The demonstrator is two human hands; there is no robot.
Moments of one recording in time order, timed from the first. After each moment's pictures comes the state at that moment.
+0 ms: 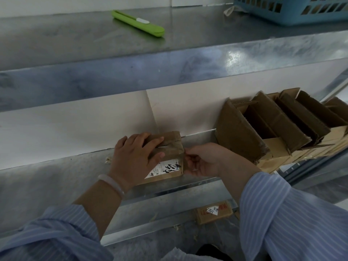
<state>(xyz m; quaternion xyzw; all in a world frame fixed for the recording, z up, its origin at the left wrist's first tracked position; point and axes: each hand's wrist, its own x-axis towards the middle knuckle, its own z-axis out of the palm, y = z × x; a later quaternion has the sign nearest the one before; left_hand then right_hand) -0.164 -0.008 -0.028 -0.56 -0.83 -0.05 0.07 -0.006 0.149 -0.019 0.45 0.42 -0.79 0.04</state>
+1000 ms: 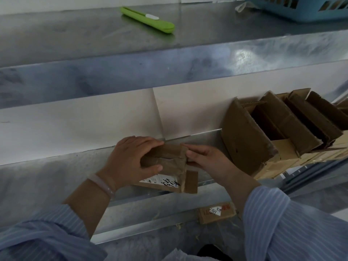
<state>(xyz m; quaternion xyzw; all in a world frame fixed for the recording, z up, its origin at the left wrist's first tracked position) -0.184 -0.027 -0.022 -0.63 -0.76 -0.15 -0.02 0.007 0.140 -0.047 0.26 0.59 -0.76 -0.12</state>
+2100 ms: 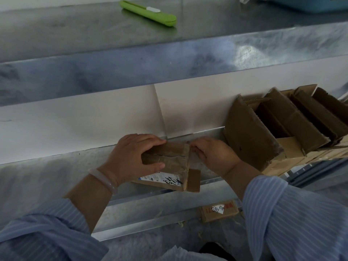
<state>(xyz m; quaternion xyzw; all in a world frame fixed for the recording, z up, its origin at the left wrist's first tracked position) -0.191 -0.025 -0.024 -0.63 -0.75 -0.18 -0.04 0.003 0.159 -0.046 0.15 0.95 -0.22 -0.15</state>
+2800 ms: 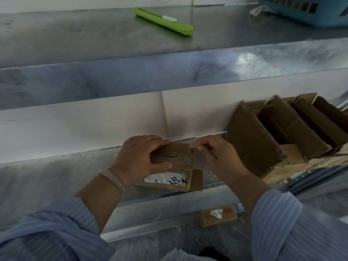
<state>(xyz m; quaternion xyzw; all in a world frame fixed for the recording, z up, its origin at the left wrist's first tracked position) -0.189 -0.017 -0.025 -0.60 -0.78 -0.18 -0.04 0.008 0.143 -0.029 0.22 0.88 -0.32 -0.26</state>
